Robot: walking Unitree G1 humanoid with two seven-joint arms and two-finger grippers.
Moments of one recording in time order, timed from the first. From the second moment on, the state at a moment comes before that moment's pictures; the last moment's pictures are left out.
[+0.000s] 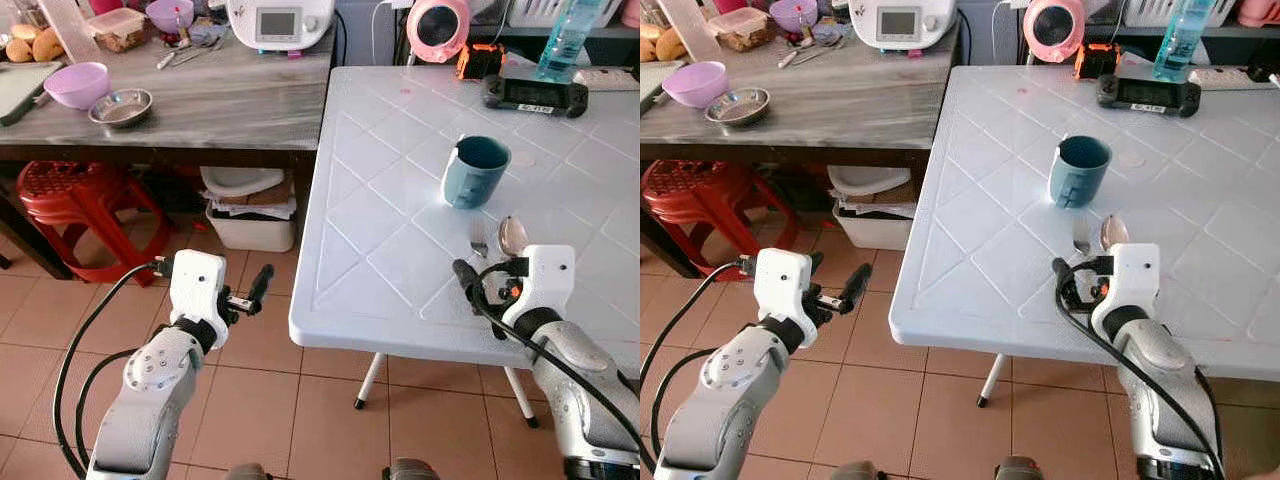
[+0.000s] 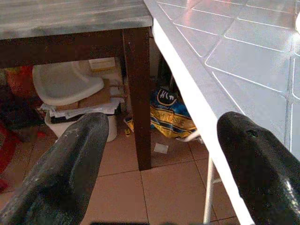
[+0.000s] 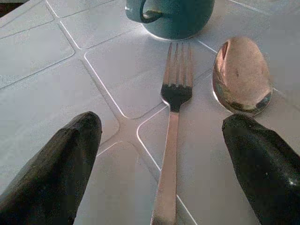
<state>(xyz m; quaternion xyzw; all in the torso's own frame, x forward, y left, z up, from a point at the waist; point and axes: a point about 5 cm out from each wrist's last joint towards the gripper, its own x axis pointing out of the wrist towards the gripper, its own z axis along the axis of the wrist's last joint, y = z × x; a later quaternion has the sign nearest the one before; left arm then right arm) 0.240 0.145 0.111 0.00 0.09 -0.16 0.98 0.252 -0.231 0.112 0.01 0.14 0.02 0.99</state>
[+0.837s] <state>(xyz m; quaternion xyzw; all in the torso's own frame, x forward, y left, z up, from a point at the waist) 0.240 0.148 0.110 0.01 0.10 -0.16 0.98 0.260 -0.227 0.118 0.05 0.16 0.10 0.98</state>
